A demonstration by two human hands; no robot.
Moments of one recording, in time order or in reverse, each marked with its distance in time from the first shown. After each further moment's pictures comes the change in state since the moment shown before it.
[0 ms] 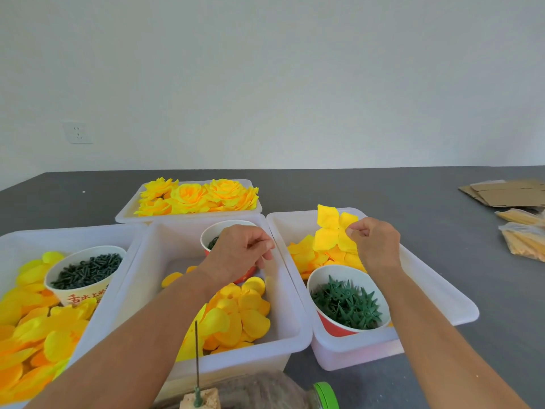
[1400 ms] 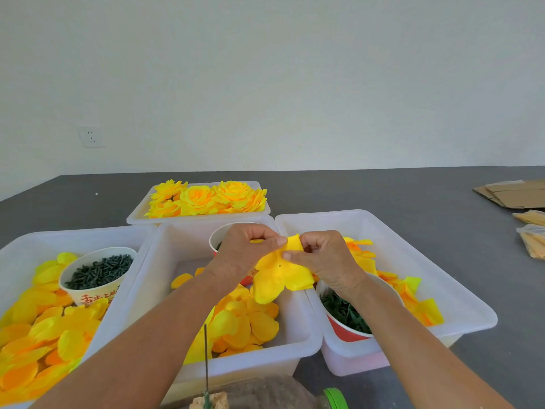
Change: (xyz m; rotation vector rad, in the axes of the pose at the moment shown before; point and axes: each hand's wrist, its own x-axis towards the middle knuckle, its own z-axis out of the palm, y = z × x) left_hand -0.004 0.009 -0.001 -0.408 0.099 -0.132; right_hand -0.047 -0.044 0.042 0.420 -0.549 -0.265
